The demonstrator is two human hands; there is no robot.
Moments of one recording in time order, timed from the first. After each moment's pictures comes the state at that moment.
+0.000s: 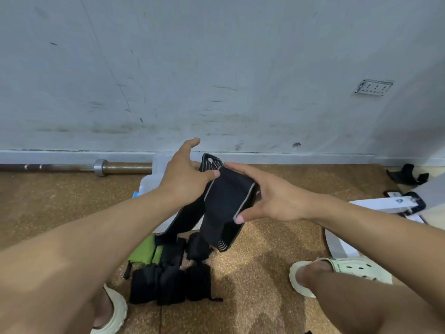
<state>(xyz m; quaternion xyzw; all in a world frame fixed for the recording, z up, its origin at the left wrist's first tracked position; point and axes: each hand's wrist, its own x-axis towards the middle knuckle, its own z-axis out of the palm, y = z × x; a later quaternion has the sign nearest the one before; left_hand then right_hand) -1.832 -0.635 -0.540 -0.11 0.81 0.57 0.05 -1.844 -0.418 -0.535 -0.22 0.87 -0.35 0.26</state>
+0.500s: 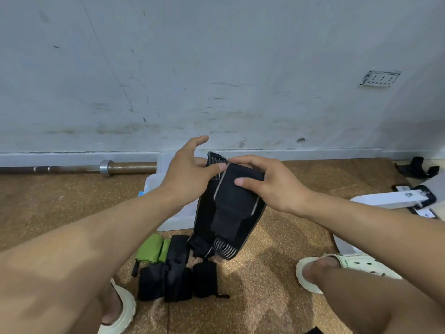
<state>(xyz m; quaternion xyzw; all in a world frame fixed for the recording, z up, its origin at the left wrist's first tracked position) -1.827 -0.636 -0.532 -0.08 0.80 0.60 0.05 -1.838 -0.435 -0.536 -0.15 0.86 -0.47 0.11</state>
